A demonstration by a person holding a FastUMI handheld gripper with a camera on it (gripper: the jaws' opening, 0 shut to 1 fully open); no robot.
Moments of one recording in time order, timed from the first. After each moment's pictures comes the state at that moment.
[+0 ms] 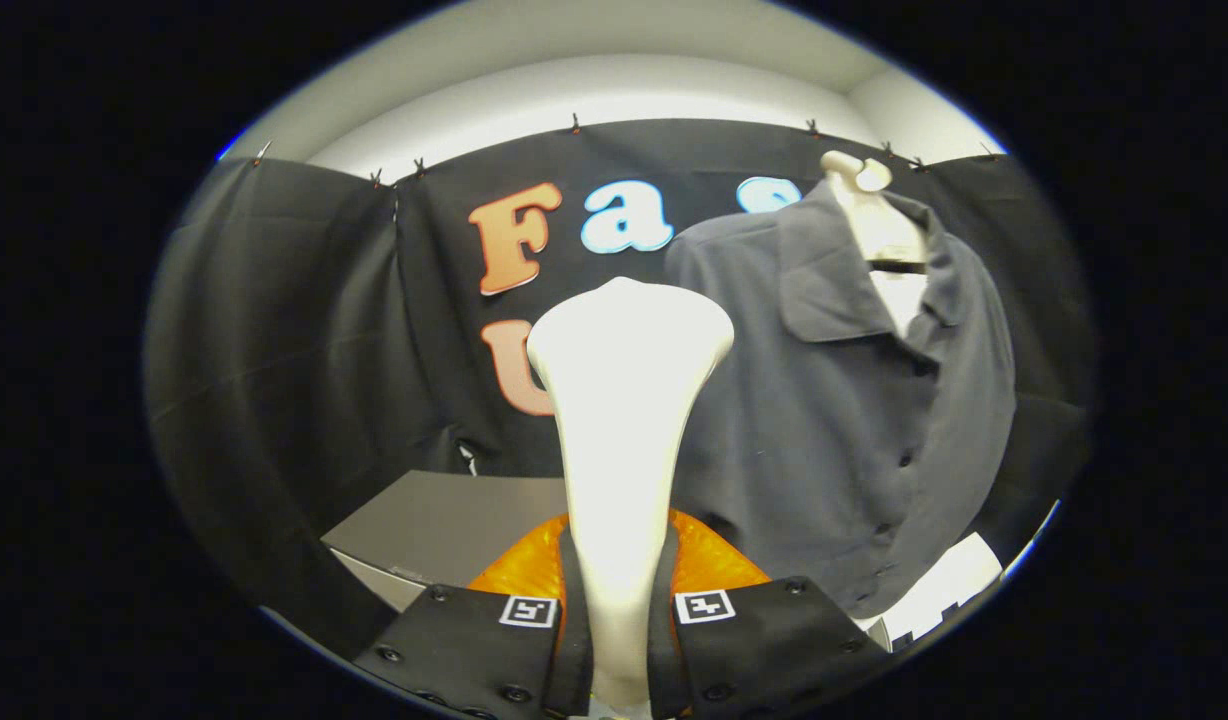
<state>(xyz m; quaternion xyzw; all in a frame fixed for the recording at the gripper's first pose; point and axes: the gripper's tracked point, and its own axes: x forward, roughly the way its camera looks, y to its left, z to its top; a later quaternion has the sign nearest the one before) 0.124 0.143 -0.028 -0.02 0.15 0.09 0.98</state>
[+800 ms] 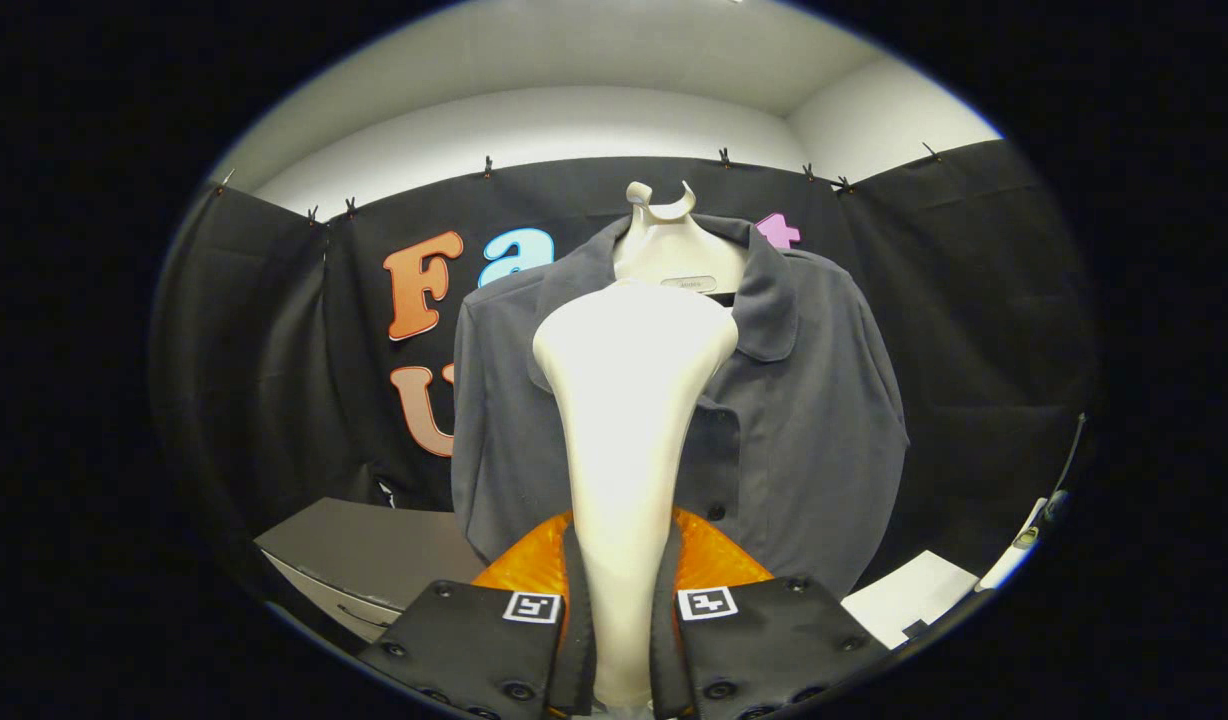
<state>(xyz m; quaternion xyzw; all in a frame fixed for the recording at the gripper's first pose) 0.151 -0.016 -0.003 -0.02 0.08 0.01 1.00</state>
